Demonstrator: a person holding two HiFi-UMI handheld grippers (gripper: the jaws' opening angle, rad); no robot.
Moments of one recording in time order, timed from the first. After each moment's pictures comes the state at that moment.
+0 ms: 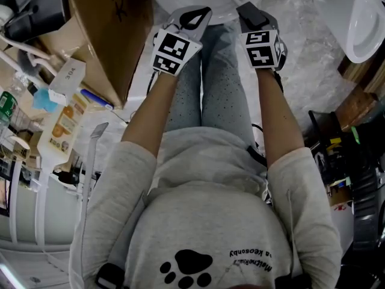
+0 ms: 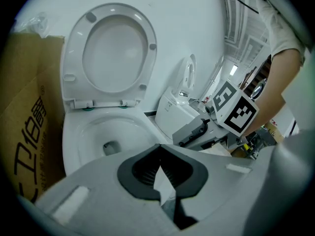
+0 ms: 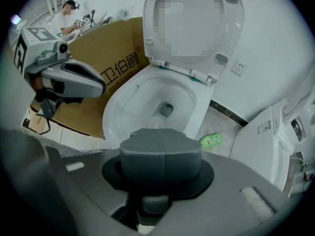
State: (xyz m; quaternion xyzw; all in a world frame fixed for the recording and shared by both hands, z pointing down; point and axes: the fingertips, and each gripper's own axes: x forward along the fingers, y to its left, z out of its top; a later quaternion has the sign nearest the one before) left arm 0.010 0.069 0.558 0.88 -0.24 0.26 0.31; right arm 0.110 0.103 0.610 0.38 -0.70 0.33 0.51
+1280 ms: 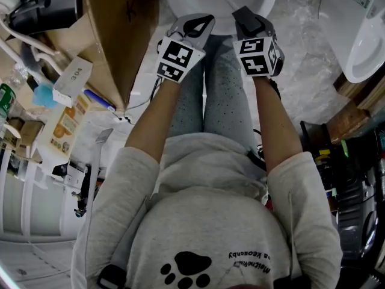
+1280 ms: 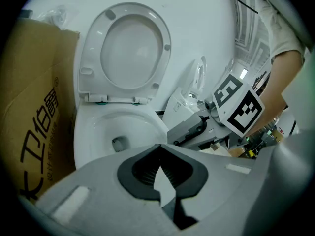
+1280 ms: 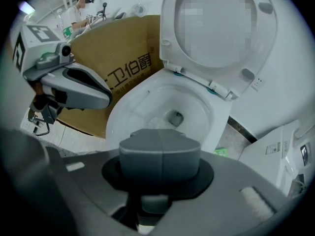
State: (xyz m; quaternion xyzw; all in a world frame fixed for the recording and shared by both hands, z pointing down) left arm -0.018 0.058 0.574 0.86 -0.28 0.26 0.34; right arm 0.062 0.074 0.619 0.34 -0.73 0.30 0.52
